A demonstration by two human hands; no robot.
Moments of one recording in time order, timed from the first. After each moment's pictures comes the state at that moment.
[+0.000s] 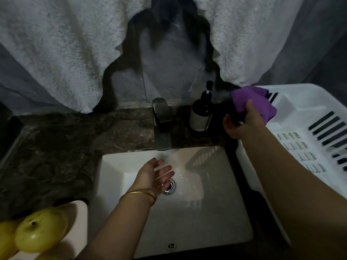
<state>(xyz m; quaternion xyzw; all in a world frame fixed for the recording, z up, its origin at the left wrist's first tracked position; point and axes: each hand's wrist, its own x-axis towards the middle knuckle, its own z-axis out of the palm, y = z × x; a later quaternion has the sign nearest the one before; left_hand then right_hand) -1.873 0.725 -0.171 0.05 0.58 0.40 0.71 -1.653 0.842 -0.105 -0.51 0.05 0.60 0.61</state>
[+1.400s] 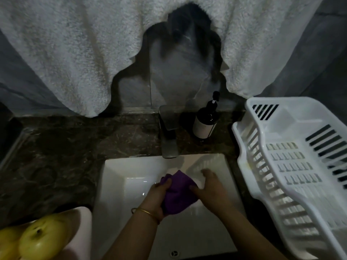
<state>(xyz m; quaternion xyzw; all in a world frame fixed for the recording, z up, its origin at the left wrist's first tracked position) -1.877 0.711 -0.219 0.04 0.57 0.35 0.75 -1.723 0.713 -0.184 -0.72 -0.57 0.37 0.10</state>
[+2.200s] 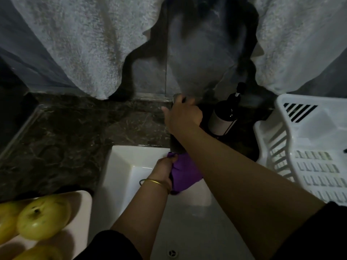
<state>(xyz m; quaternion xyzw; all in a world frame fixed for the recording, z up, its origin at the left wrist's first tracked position) -1.871 0.772 -0.236 0.01 0.56 0.41 0.72 -1.834 0.864 -0.133 -0.68 -0.73 0.05 0.00</state>
